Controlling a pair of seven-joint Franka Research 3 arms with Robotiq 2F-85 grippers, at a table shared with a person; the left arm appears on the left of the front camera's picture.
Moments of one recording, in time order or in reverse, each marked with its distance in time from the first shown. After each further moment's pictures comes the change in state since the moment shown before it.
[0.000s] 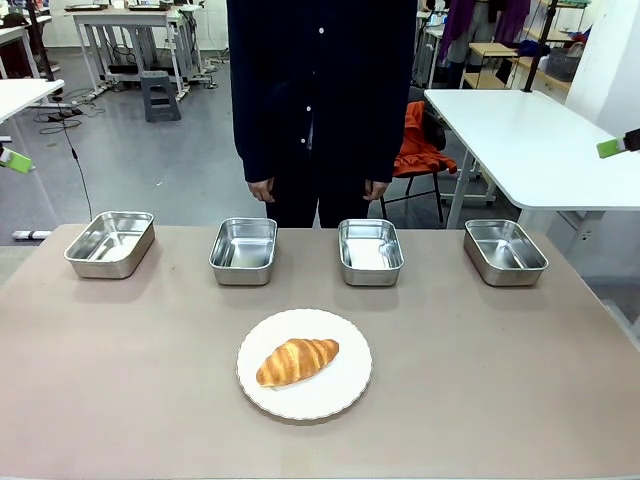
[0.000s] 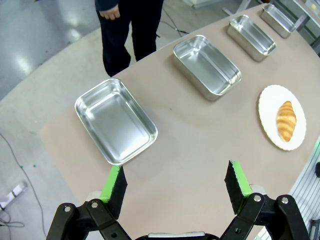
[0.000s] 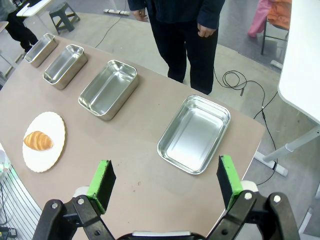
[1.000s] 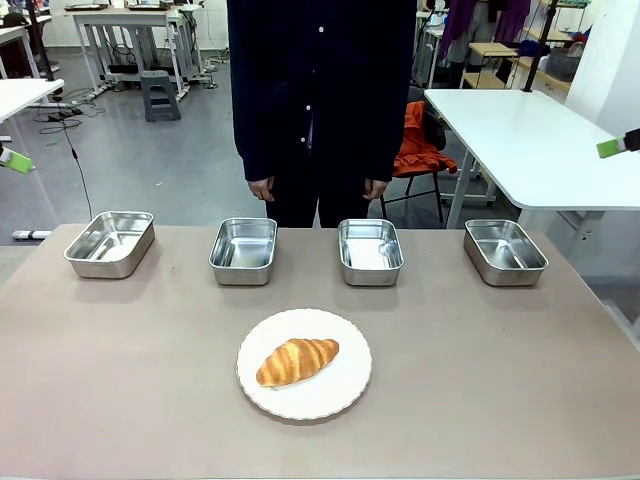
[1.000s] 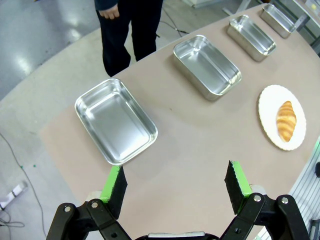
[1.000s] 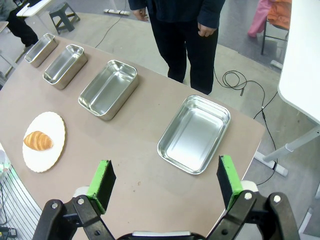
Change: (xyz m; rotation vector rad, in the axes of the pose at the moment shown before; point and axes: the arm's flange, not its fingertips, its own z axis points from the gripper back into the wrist) left arm 0.000 0.000 0.000 0.000 0.000 0.000; right arm 0.000 0.000 0.000 0.000 0.000 0.000
